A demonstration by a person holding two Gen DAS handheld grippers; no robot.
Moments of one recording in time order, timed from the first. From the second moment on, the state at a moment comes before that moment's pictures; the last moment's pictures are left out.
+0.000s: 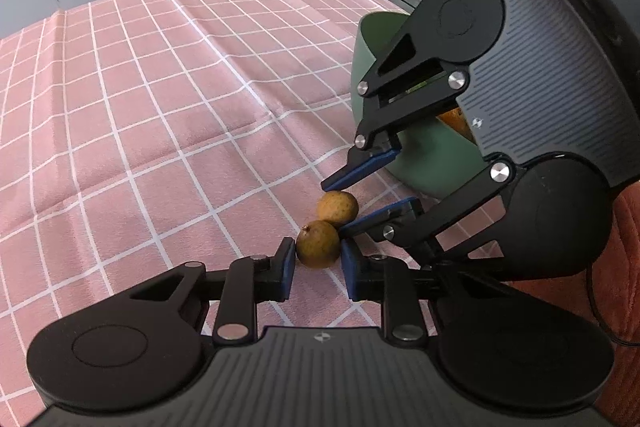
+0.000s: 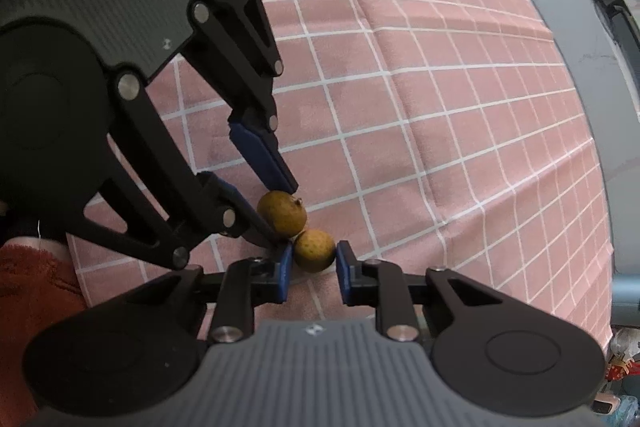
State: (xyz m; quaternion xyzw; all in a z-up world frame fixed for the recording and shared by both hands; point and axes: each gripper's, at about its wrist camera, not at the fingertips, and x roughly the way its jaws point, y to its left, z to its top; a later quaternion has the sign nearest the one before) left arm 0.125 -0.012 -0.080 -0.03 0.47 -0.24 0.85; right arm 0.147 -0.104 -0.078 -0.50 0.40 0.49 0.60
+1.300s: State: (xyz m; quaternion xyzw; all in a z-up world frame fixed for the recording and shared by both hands) left arm 0.155 -0.109 -0.014 -0.03 0.43 -0.23 0.87; right arm 0.154 -0.259 -0.003 -0.30 0.43 0.27 0.81
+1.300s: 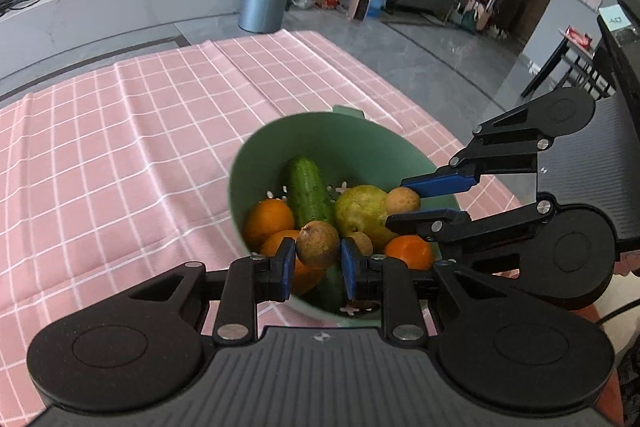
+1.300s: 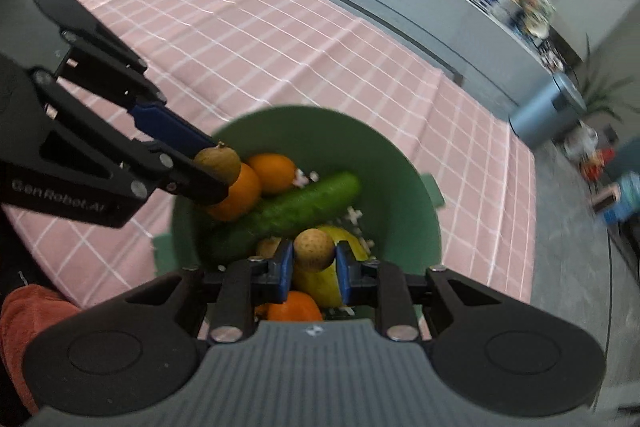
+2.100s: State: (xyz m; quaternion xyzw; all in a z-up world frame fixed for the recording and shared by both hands) left arm 0.180 -0.146 -0.035 0.02 0.46 -0.24 0.86; right arm 0.173 -0.270 -0.033 -0.28 0.44 0.28 0.81
